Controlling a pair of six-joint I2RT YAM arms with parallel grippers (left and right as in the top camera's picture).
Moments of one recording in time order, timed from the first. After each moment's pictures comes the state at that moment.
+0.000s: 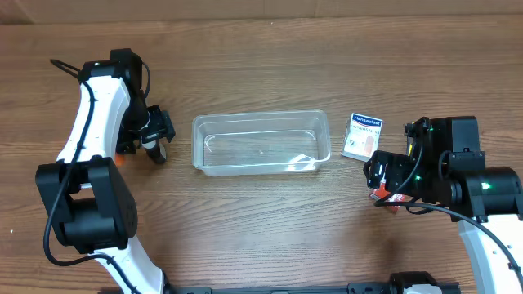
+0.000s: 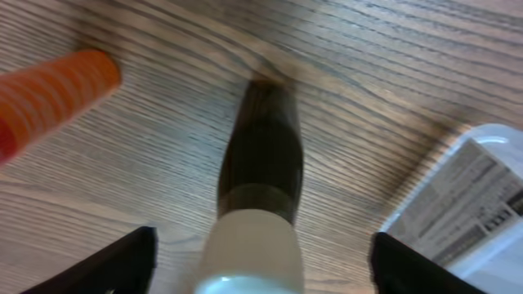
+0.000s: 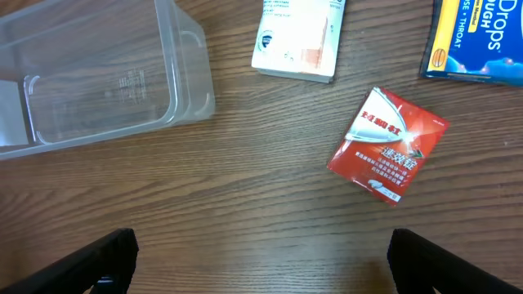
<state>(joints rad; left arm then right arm) 0.09 1.97 1.61 -1.30 -0.03 -0.32 0.04 1.08 1.13 -1.22 -0.19 0.23</state>
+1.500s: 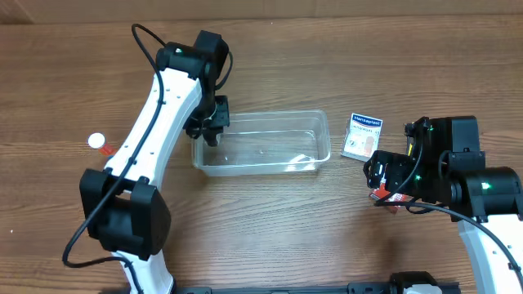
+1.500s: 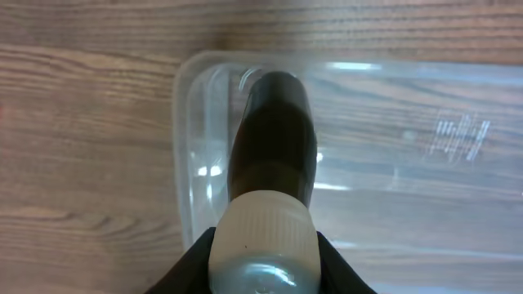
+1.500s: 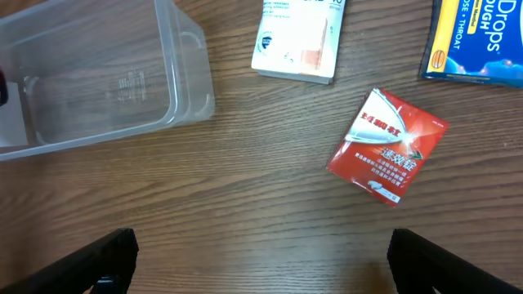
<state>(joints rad) -0.30 1.96 1.80 -1.41 -0.04 -0.41 0.04 1.08 1.13 -1.22 -0.19 0.23</state>
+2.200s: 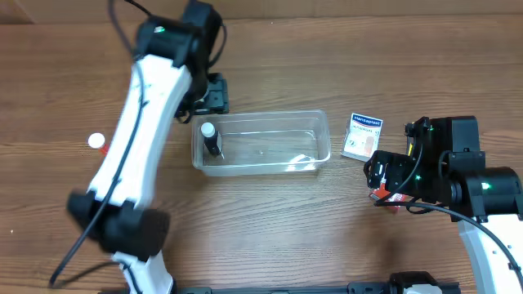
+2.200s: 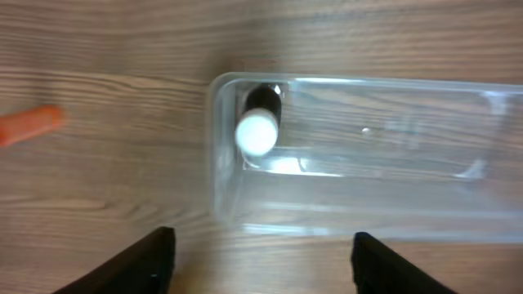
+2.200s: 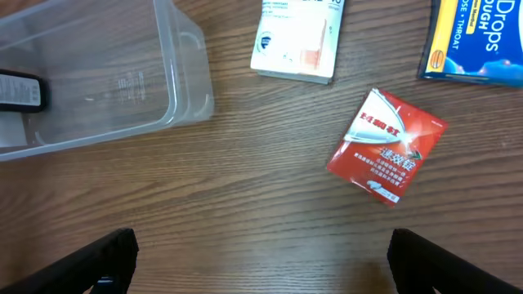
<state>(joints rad) -0.29 1.92 2.13 -1.64 -0.05 -0.40 0.04 1.08 1.13 -1.22 -0.18 0.23</state>
